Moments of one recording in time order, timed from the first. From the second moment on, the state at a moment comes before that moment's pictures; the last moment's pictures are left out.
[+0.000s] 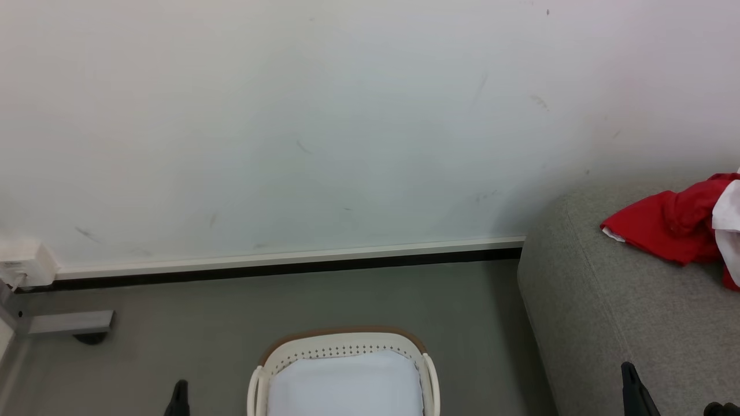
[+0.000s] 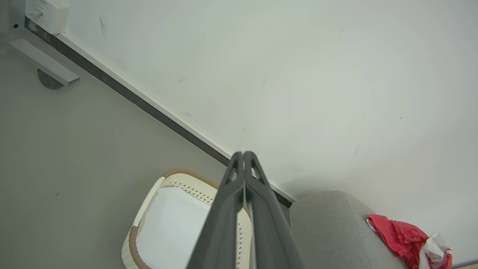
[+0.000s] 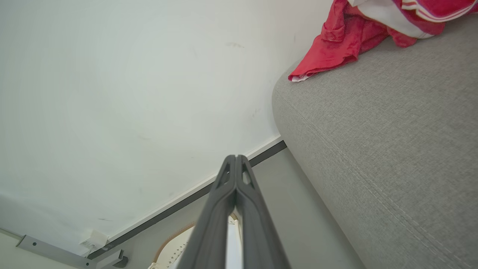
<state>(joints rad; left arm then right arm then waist) 0.06 0.04 0.08 0.27 -0.73 -0.12 -0.12 0.00 -0.04 0.01 0.35 0.72 0.13 -0.12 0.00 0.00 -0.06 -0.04</state>
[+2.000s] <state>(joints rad) -0.06 0.04 0.10 0.25 -1.36 -0.12 0.05 -0.08 -0.04 -0.08 0.27 1.36 0.13 0.05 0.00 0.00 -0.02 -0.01</state>
